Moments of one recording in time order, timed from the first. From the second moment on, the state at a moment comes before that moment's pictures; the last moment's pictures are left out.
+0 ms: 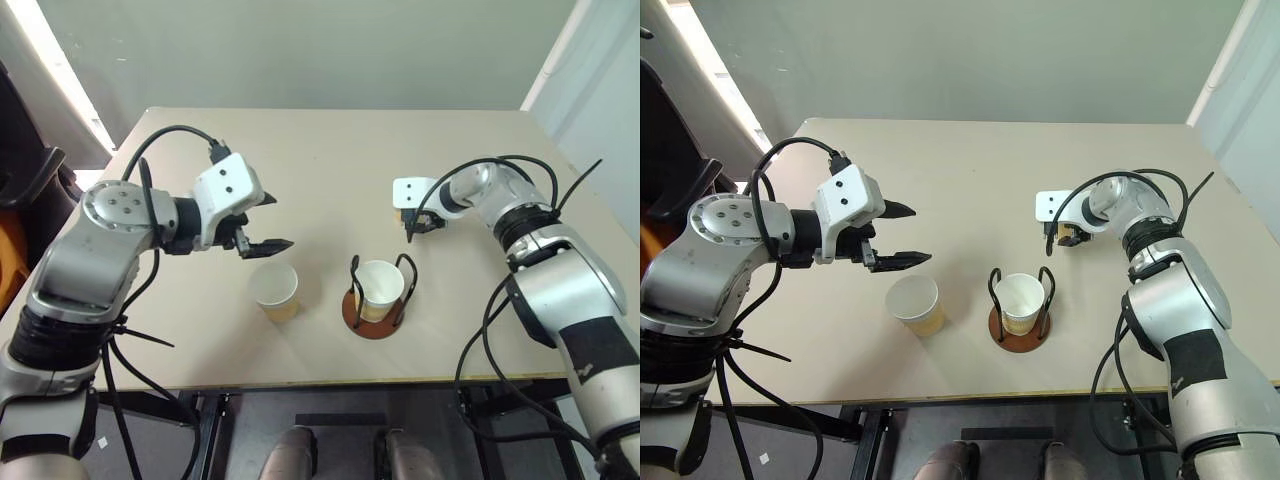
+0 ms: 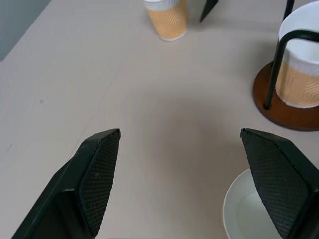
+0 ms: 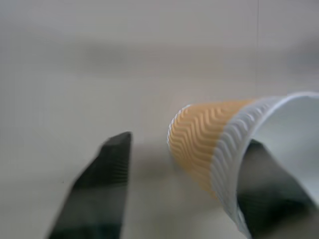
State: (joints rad) left arm -0.72 0.93 -0.08 -0.26 -0.30 0.71 -1.02; right arm -1.42 -0.44 0.52 1.33 -0.47 -0.18 0.98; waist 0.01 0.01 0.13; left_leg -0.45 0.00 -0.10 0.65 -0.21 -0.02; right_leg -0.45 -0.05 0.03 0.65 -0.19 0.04
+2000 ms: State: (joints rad) left arm -0.76 1.09 -0.03 -0.01 -0.38 0.47 -1.39; right arm -1.26 -0.89 0.65 0.04 0.29 0.13 1.60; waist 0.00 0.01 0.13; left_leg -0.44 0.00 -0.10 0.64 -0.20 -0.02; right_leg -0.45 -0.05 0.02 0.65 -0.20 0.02
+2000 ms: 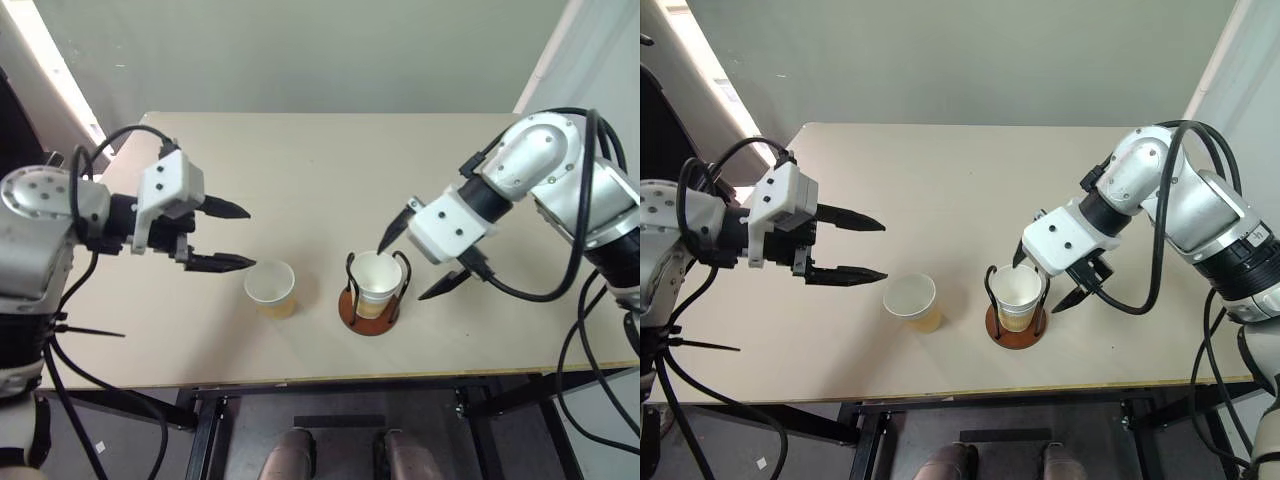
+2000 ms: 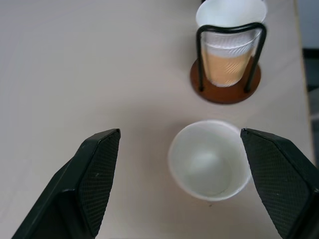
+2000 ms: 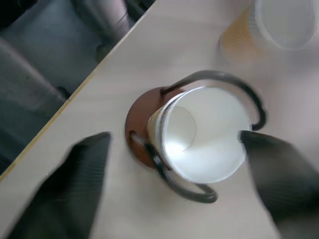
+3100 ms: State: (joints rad) left arm -1.11 0.82 -0.54 0.51 -0.01 -0.02 -1.57; right arm -0.71 -1.12 -0.09 -0.29 0.63 0.77 1.43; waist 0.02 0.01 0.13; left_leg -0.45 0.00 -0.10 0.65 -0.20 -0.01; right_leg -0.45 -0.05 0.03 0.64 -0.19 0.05
